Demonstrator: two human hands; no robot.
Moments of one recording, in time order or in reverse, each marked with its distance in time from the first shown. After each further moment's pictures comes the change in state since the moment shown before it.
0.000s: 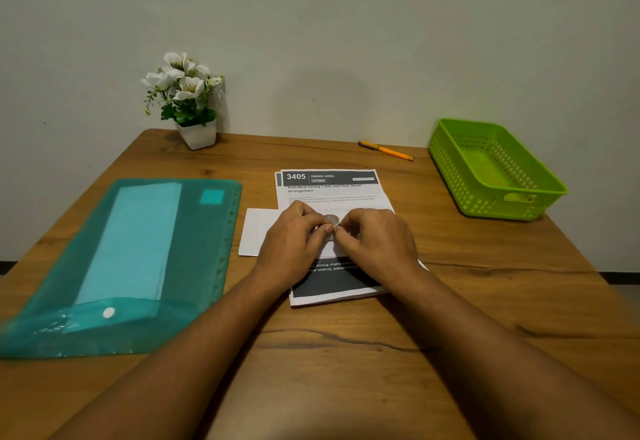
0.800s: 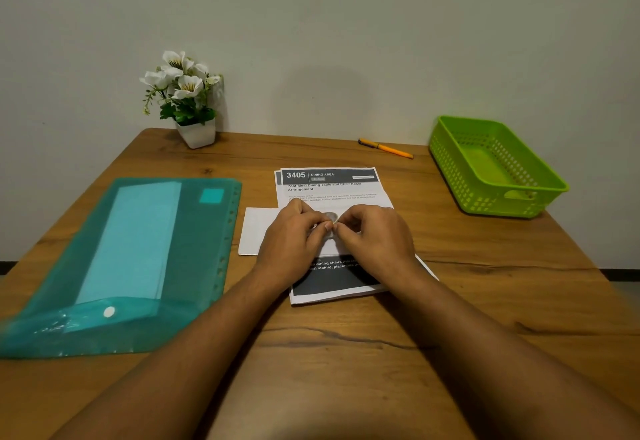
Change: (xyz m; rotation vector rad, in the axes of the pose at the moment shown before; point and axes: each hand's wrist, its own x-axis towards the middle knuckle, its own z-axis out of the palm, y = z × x) left_hand 0.000 0.001 -0.001 0.002 0.025 -0.002; right_hand -0.001 -0.004 0.000 0.126 -0.011 0.110
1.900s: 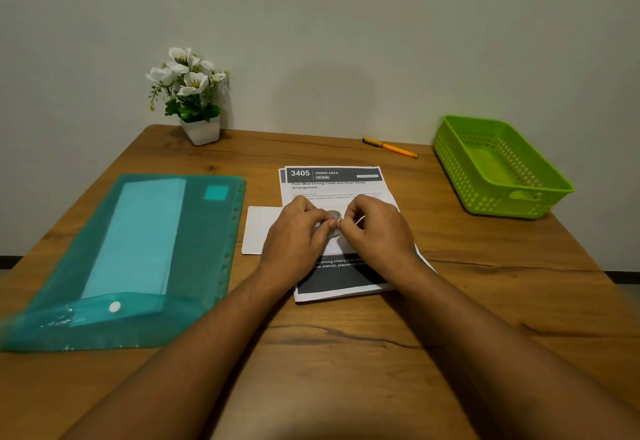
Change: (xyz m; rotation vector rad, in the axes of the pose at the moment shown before) left_hand -0.002 0.006 -0.001 0.040 0.024 -0.014; right_hand 0.004 -0.001 0.004 0.107 0.000 -0.006
